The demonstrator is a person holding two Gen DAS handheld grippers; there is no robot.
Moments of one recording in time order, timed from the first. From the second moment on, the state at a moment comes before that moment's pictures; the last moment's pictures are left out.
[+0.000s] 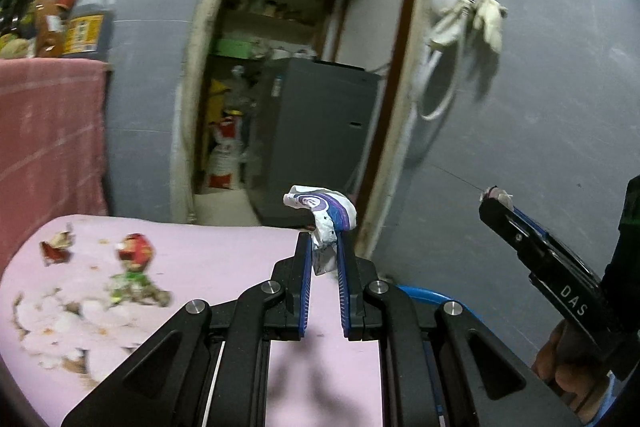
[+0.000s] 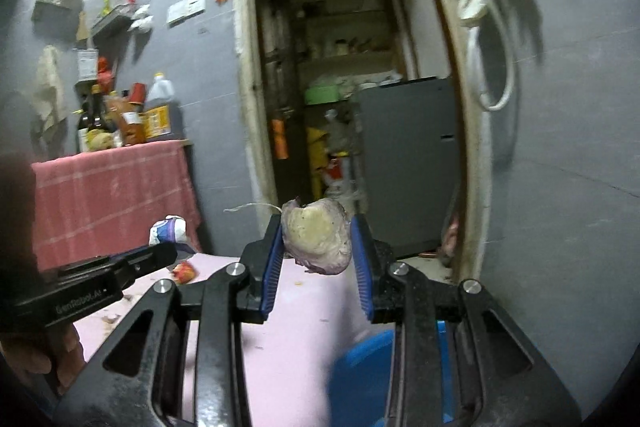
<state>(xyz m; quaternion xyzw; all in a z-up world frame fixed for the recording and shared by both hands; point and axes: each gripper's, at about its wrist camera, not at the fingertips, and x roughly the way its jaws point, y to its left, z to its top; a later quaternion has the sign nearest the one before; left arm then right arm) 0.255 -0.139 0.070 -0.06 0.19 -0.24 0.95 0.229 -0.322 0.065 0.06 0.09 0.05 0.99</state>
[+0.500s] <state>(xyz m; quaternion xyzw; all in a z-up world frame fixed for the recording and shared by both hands) 0.286 -0.231 0.030 -0.03 0.30 -0.32 0.90 0.244 -0.401 0.023 0.13 0.21 -0.02 0.97</state>
